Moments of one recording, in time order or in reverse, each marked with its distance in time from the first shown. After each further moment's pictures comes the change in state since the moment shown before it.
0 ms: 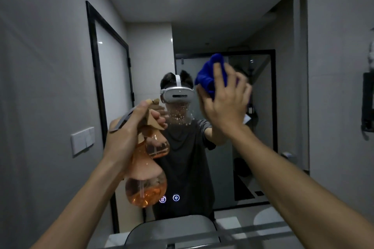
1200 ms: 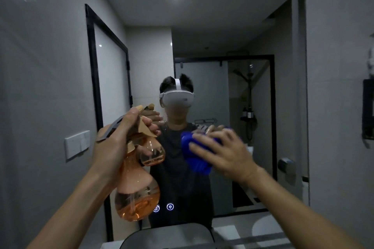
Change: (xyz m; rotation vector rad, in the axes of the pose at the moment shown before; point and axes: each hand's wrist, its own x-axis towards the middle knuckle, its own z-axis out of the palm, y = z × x) left_hand -0.003 -0.003 0.000 -0.004 0.016 0.022; right_hand -0.089 0.062 0.012 0.063 0.027 -0.887
